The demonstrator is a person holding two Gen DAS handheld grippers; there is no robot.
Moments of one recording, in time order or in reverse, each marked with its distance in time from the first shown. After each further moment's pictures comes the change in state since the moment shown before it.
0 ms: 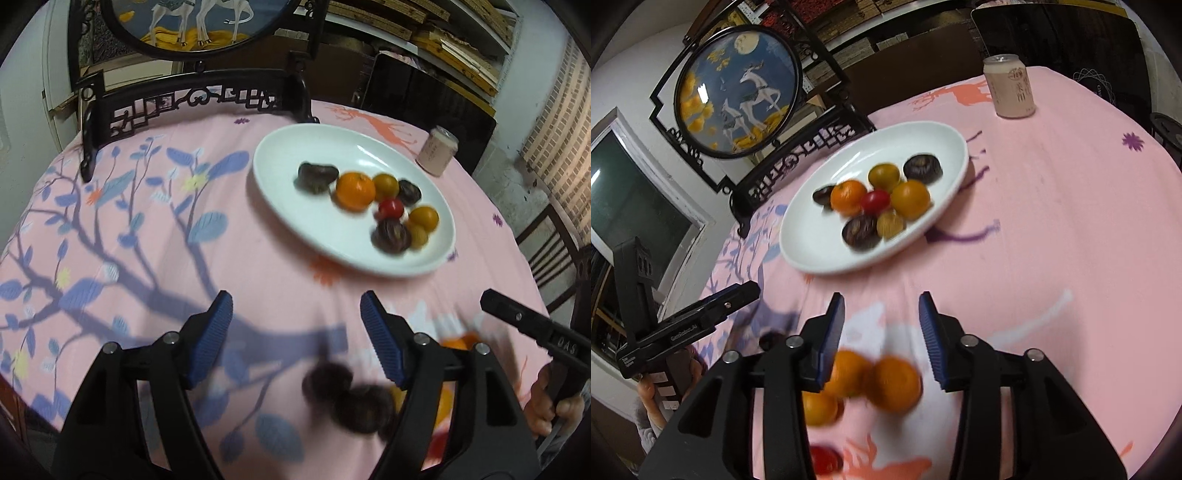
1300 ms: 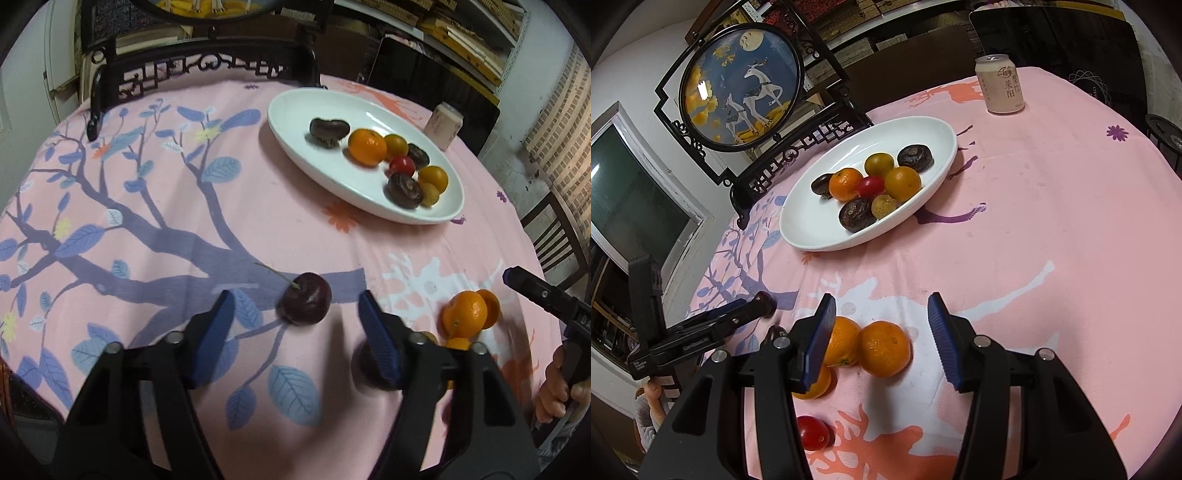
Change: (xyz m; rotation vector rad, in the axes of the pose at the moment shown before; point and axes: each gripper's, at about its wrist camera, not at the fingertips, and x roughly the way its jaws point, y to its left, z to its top) left arm 0.014 0.013 -0.025 -0.028 0.085 -0.010; right arm -0.009 -0.003 -0.010 -0.003 -0.007 -0.021
